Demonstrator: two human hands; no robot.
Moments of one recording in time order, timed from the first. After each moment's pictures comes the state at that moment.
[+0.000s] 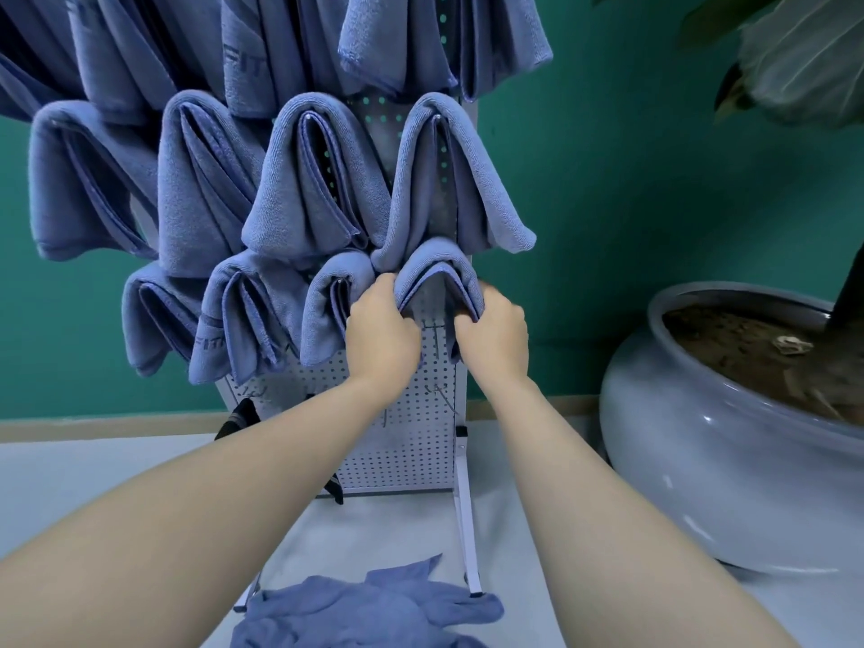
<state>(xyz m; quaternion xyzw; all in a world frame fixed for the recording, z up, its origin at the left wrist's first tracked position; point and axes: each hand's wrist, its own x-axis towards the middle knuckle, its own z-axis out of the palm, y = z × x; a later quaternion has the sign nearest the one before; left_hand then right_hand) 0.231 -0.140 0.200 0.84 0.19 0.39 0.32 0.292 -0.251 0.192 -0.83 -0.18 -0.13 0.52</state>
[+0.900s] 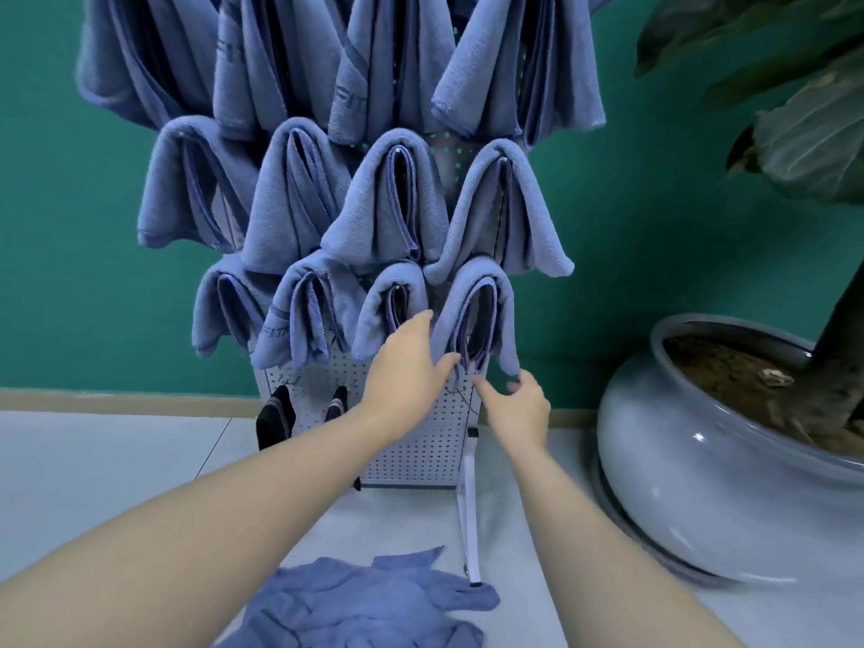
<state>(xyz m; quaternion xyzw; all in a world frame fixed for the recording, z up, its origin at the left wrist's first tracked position) 0.175 -0.122 0.190 0.90 0.10 0.28 0.32 0.246 -0.263 0.138 -0.84 -0.02 -0.01 0.55</state>
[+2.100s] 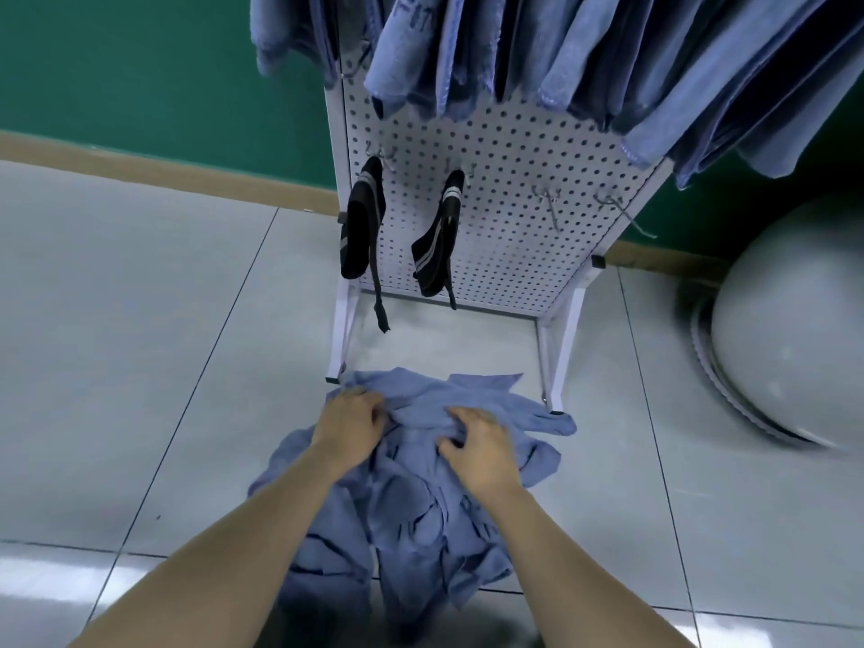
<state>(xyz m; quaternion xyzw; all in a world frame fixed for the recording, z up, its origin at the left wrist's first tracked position) 0.000 0.007 -0.183 0.94 0.22 -0.02 0.27 0.078 -0.197 -0.144 -0.92 -0.22 0.19 0.25</state>
